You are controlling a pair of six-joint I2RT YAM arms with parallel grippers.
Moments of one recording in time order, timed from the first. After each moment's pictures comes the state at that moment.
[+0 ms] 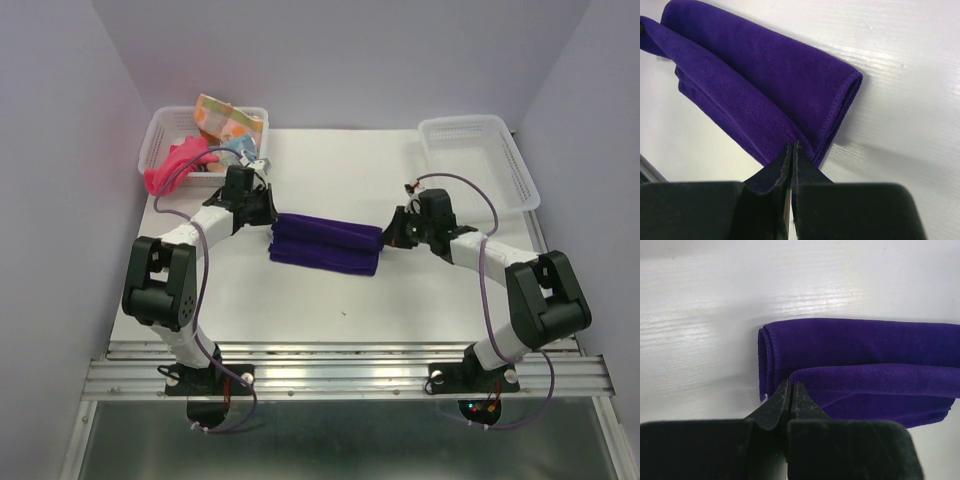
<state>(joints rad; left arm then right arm) -0.24 1.66 1.05 -0.16 0.22 -0.29 0.32 1.53 0.80 0.05 -0.38 0.47</state>
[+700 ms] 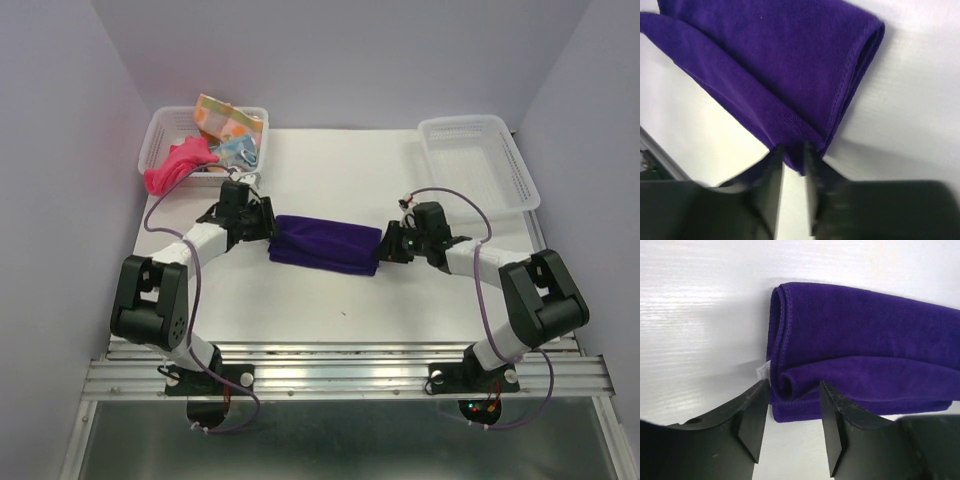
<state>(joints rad) -0.24 1.56 0.89 -0.16 0.18 -0.35 0.36 1.55 0.72 0.09 -0.43 0.52</state>
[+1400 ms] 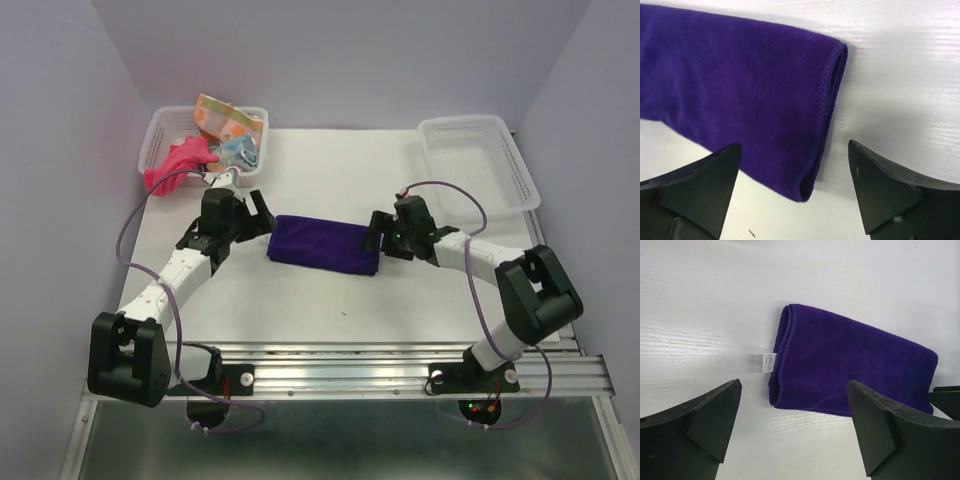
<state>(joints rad) -0.24 1.22 0.77 -0.14 0.04 -0.48 0.45 1.54 0.81 -0.07 -0.13 0.63</state>
